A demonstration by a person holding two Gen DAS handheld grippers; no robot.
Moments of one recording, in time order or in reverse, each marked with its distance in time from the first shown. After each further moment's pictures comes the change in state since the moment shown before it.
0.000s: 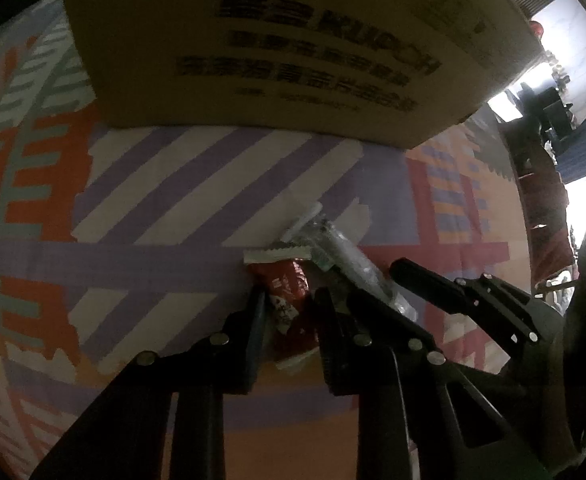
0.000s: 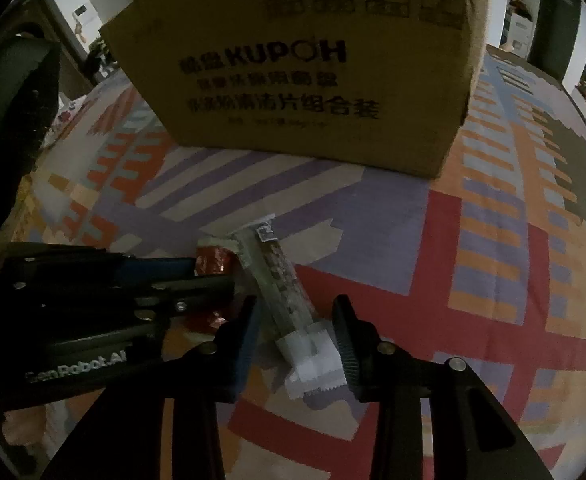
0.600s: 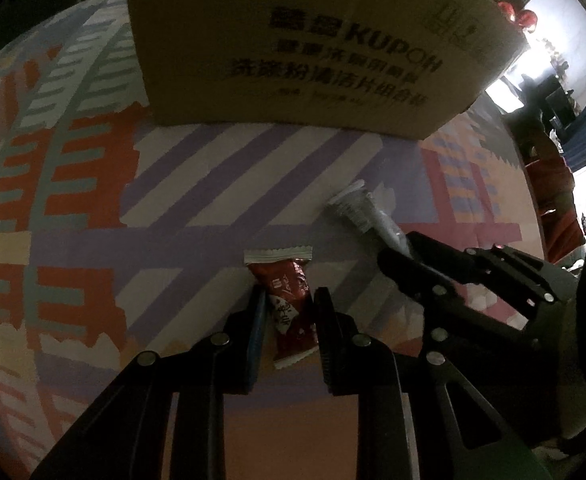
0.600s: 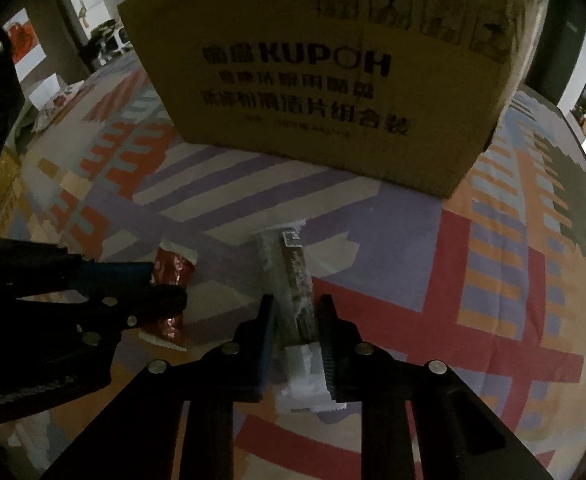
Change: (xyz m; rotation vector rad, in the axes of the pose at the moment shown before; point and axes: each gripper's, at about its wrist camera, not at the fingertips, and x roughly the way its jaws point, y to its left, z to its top) left arm -0.024 0.021 -0.020 0.053 -0.043 0.056; right arm 0.002 0.022 0.001 -0.046 -0.036 -0.073
